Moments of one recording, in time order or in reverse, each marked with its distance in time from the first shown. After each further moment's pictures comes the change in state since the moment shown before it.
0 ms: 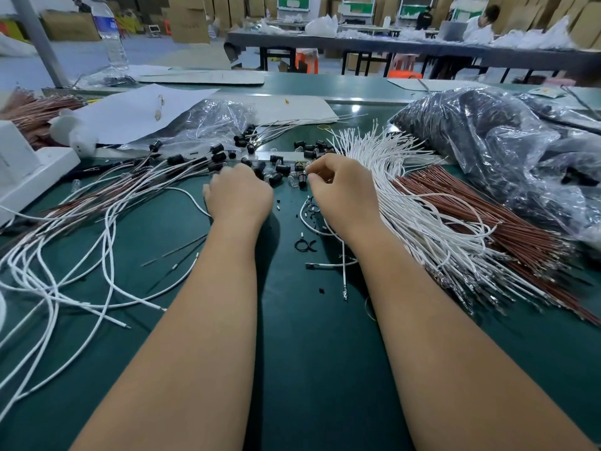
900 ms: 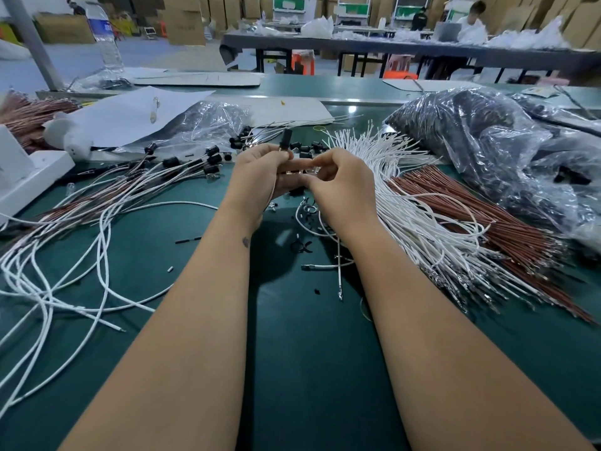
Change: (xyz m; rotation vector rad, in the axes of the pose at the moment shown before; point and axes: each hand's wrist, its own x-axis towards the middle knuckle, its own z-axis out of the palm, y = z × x) left_hand -0.011 0.023 -0.008 -1.272 -0.364 0.067; right_hand 0.003 0.003 0.001 0.129 0.080 0.048
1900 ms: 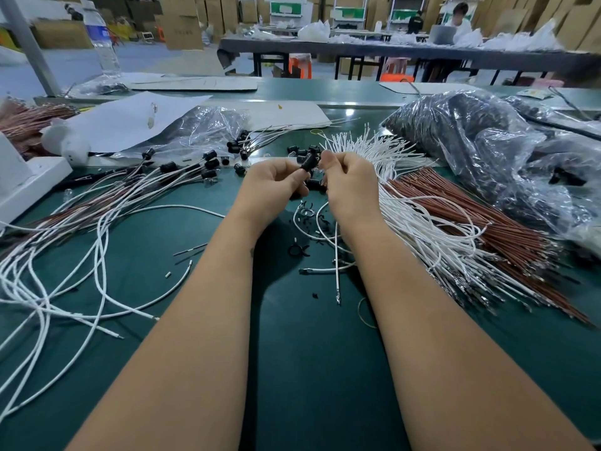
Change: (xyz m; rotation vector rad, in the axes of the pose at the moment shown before) left_hand 0.000 -0.012 0.004 0.444 -0.045 0.165; right_hand 0.005 -0.005 -0.007 0.228 0.042 0.168
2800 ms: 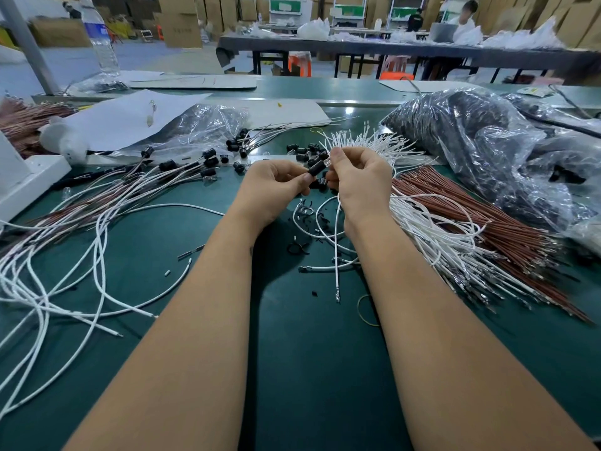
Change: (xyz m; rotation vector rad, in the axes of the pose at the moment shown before) left_hand 0.000 -0.002 -0.001 0.032 -0.038 0.034; right_hand 0.001 0.000 -0.005 0.335 0.127 0.135
